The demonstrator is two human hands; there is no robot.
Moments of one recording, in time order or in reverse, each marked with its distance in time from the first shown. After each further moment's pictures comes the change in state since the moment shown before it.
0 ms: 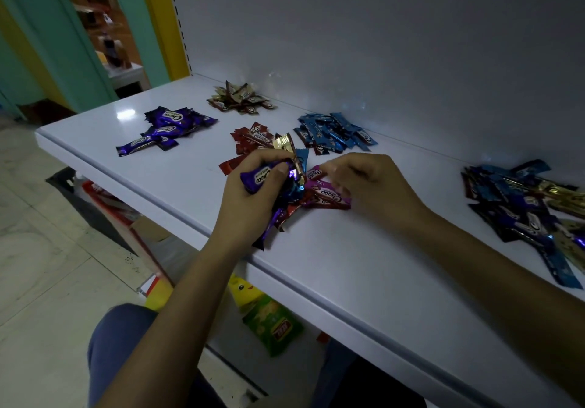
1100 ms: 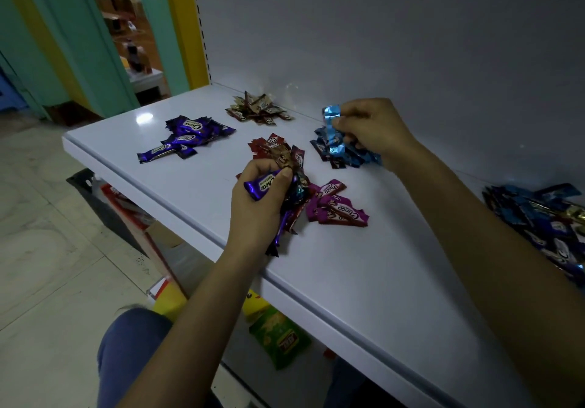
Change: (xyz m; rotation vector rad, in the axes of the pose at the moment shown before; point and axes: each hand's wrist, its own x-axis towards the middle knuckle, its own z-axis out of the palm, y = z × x) left_hand 0.005 0.002 0.001 -0.174 0.233 -0.193; right_hand 0.102 -0.018 -0.009 0.113 0.087 0.103
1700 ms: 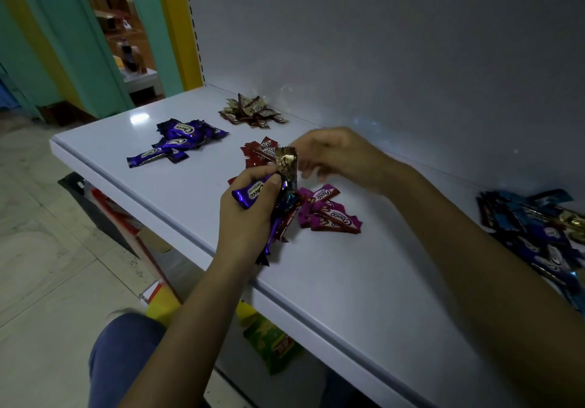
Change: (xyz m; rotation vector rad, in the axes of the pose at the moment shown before) left_hand 0.000 -0.002 0.000 0.033 0.011 0.042; right_hand -0.017 0.005 0.014 0.071 -0.526 -0.122
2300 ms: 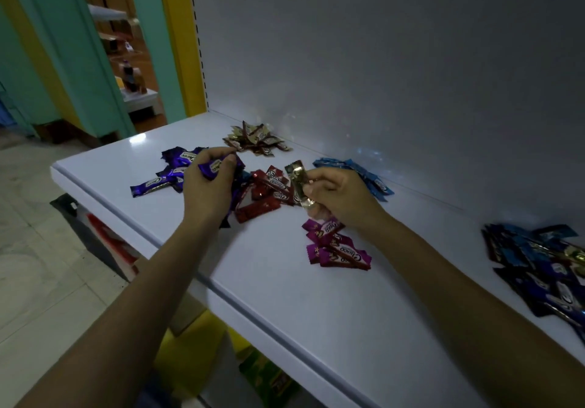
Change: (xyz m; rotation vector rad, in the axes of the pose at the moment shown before) left_hand 0.097 0.002 -0.039 0.168 0.165 0.081; right_hand 0.014 0.026 0.022 0.062 0.329 0.090
